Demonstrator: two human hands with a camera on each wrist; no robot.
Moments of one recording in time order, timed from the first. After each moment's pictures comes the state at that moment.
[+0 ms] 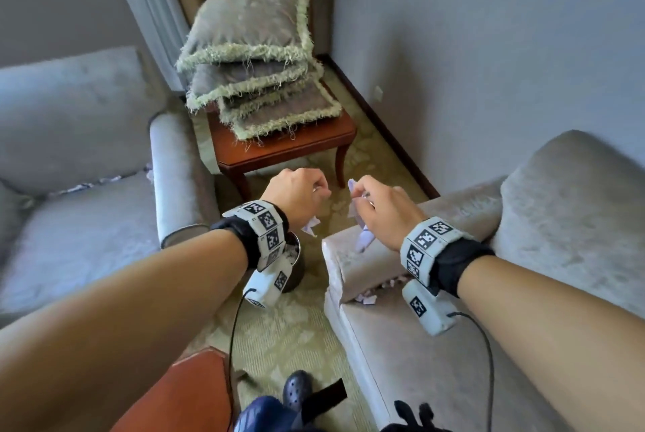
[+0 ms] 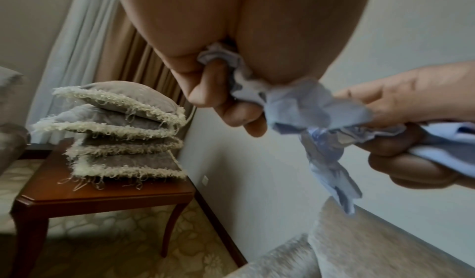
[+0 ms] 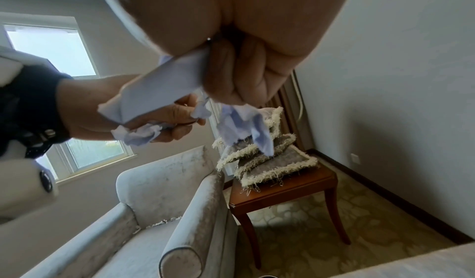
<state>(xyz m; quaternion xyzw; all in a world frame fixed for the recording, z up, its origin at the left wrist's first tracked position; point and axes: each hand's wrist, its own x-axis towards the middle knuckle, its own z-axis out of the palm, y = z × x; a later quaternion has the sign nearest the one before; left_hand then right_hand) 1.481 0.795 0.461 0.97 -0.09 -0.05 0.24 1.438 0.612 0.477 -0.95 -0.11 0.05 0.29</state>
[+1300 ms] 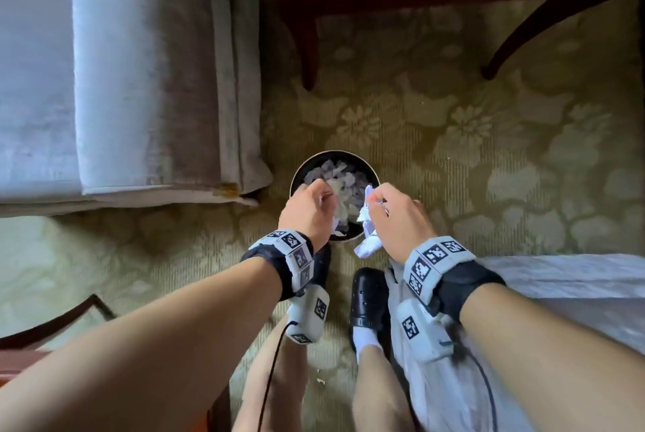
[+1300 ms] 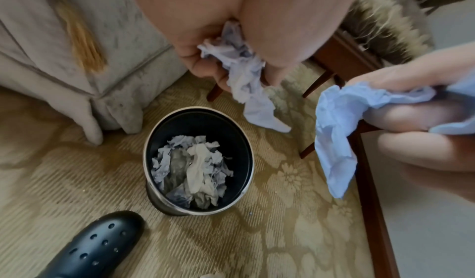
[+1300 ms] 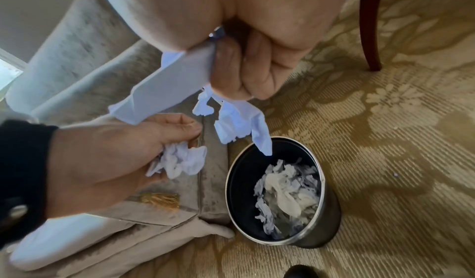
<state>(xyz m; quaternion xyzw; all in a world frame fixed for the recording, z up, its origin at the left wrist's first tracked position) 1.727 0.960 -0.066 0.86 0.30 -0.23 0.35 1.778 0.806 -0.022 -0.87 -0.03 0.38 0.33</state>
